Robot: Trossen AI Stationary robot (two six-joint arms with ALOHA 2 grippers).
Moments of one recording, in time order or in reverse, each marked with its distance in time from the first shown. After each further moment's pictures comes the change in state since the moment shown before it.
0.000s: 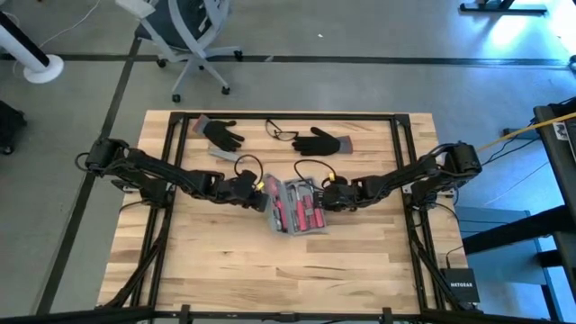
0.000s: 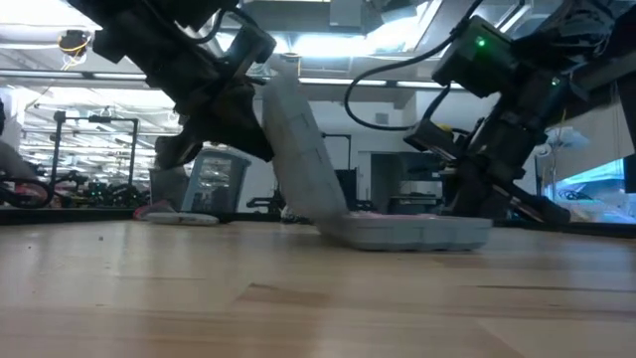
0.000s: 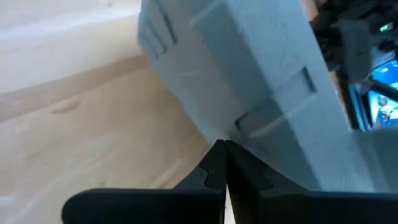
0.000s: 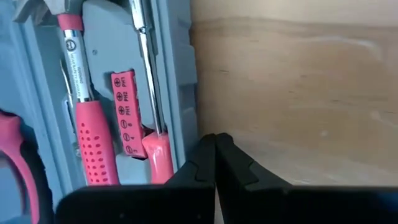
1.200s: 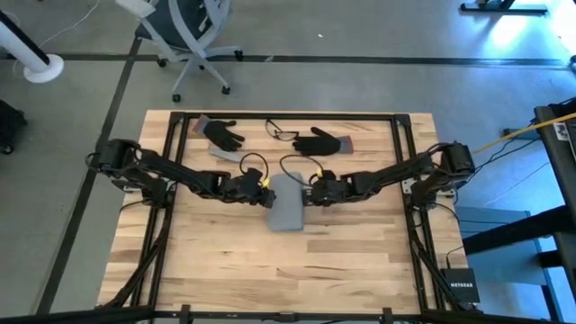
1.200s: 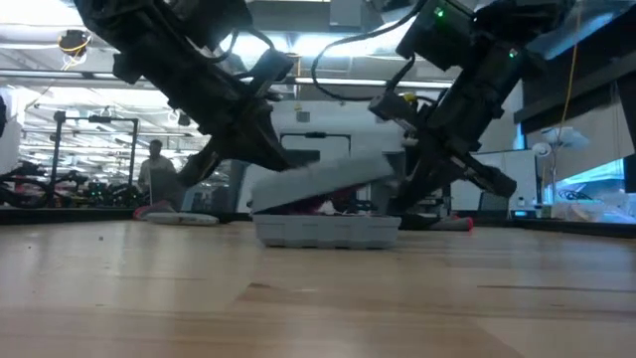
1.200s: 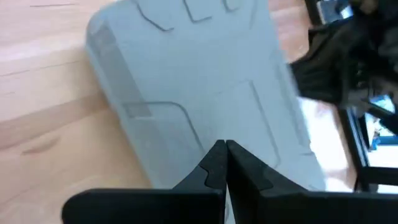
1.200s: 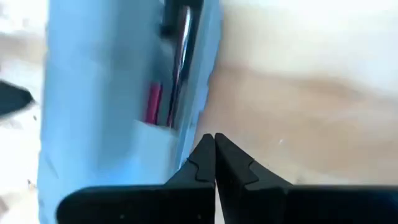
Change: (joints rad) left arm 0.043 0.112 -0.001 0.158 -0.019 0.001; right arm -0.035 -0.002 0.208 -0.166 0.088 -0.186
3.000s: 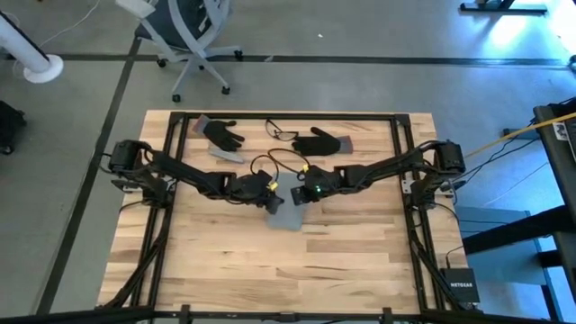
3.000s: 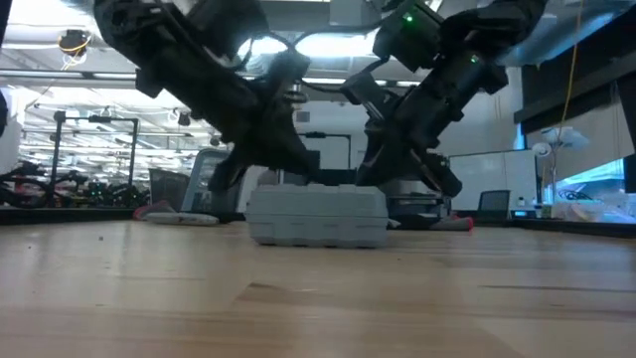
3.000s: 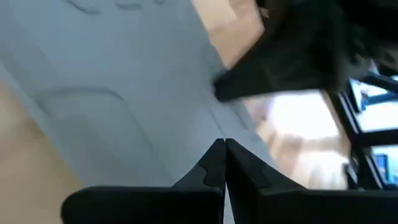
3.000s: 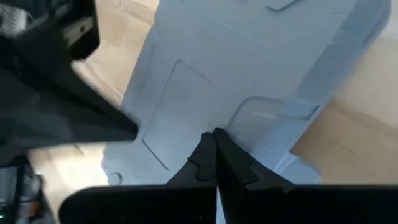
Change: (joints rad) left arm 0.012 0.107 0.045 0.119 0.101 0.176; right arm -0.079 0.113 0.066 0.151 -0.177 -0.251
